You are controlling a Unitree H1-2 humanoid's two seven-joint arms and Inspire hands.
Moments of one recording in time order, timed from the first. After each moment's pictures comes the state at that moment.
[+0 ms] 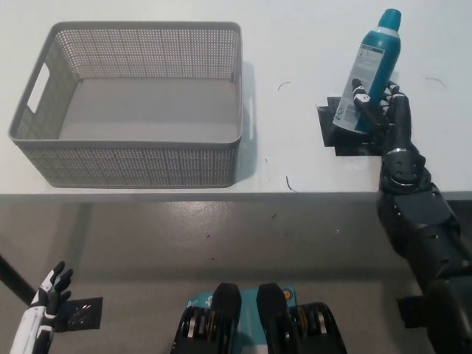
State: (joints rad) left_arm 0.21 0.22 0.11 -0.15 0.05 -0.12 -0.04; right_arm -0.99 -0.10 -0.15 1.22 -0.06 -0.18 -0.31
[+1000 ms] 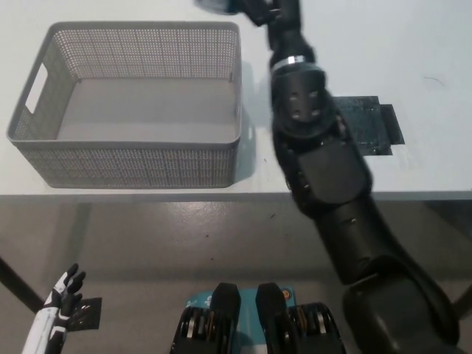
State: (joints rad) left_arm 0.21 0.21 0.08 -0.15 0.07 -0.11 -0.05; right_arm -1.08 0.15 0.08 0.60 -0.09 -0.01 -0.28
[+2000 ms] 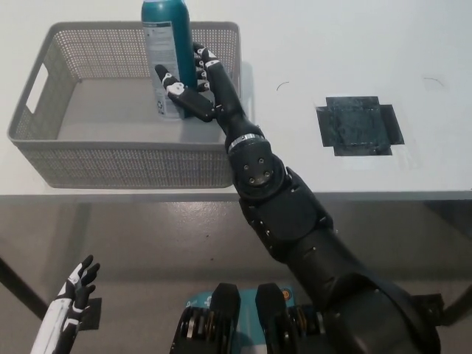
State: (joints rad) left_arm 0.18 0.21 0.06 -0.16 0.09 -0.10 -0.06; right_arm -1.05 0.20 0.16 1.00 -0.14 -0.18 -0.23
